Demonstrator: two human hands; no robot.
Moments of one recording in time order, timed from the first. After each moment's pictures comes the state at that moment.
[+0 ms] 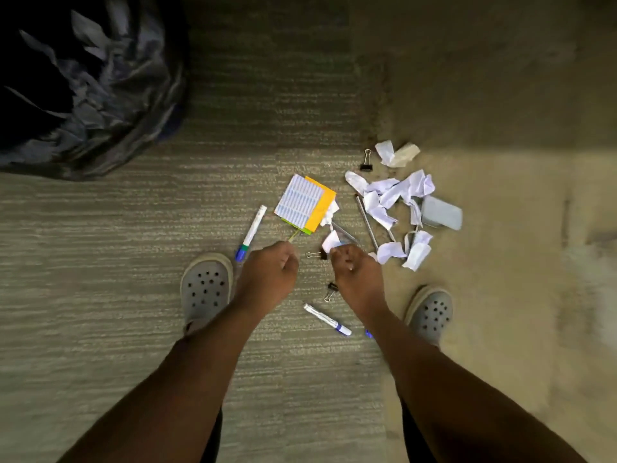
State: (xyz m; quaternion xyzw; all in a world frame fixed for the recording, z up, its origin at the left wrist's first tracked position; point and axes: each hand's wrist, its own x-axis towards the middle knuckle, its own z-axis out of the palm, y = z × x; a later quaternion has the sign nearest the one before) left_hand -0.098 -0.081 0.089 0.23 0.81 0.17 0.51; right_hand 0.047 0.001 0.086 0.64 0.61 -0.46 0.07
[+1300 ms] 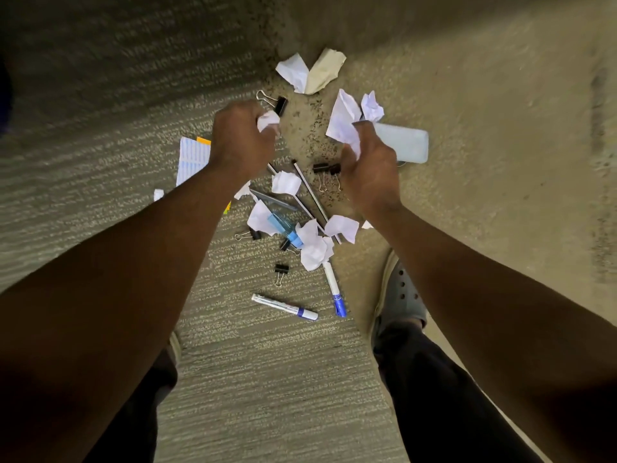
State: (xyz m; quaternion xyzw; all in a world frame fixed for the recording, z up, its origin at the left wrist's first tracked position) left_hand -0.039 0.108 -0.032 0.45 0.83 0.10 0.32; right_hand 0.154 0.140 -0.015 0.62 0.69 -0.37 -0.05
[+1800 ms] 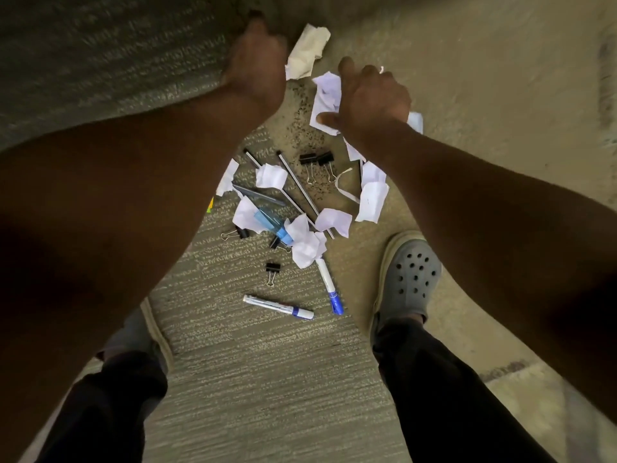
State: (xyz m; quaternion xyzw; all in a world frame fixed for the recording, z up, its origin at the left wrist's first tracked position) left_hand -0.013 0.186 -0.042 0.59 0.77 -0.05 0.25; right_hand 0.148 0.210 -0.048 0.51 0.82 -0.15 0.21
